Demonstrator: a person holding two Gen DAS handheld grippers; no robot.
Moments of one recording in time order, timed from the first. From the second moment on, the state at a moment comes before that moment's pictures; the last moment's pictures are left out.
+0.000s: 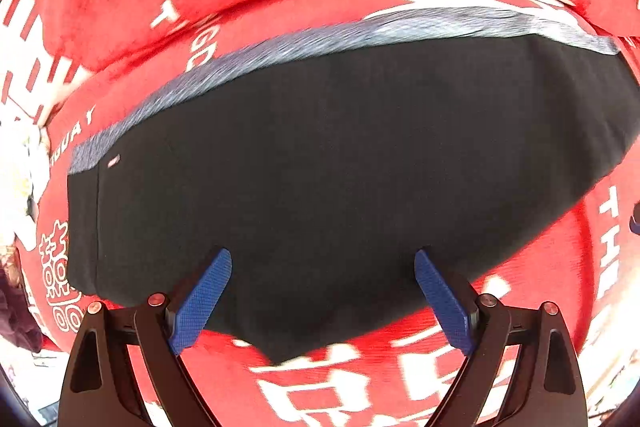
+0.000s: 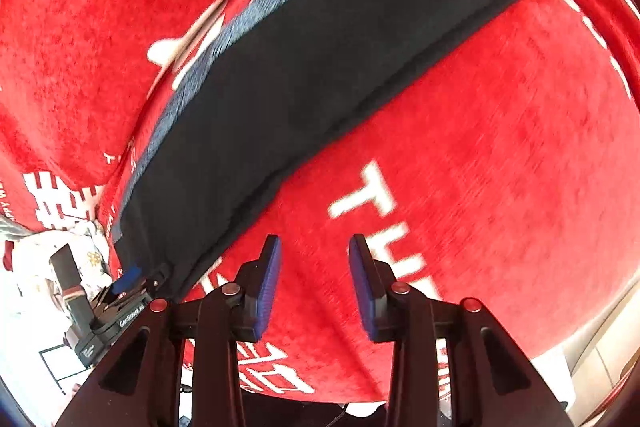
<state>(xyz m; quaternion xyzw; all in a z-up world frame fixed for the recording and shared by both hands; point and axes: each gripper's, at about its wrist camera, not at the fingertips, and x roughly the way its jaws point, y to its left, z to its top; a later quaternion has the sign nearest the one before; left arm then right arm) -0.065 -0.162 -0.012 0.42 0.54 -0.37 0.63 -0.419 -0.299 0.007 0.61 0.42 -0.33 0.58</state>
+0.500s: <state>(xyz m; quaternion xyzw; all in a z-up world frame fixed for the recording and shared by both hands) -0.199 -0.326 -0.013 0.40 0.53 -0.43 0.61 -0.555 -0.428 -0.021 0.67 0.31 -0.39 0.55</state>
